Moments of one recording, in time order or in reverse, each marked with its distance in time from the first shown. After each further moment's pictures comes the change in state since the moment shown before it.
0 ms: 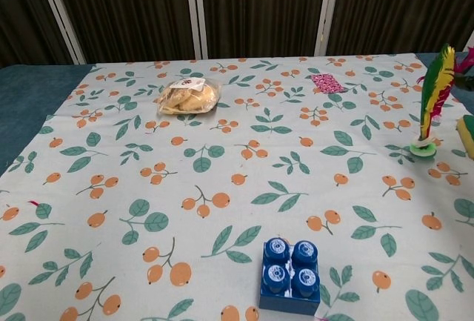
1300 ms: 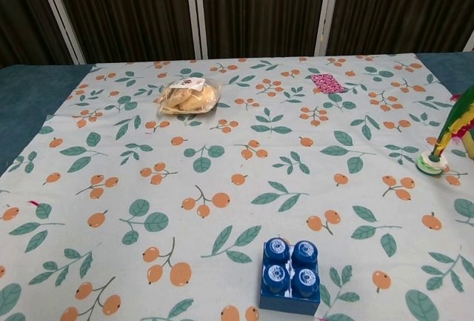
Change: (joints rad) left arm 0.002 0.011 0.011 0.002 0.031 0.008 0.004; right arm -0.176 0.423 -0.136 -0.165 -0.303 0.034 0.042
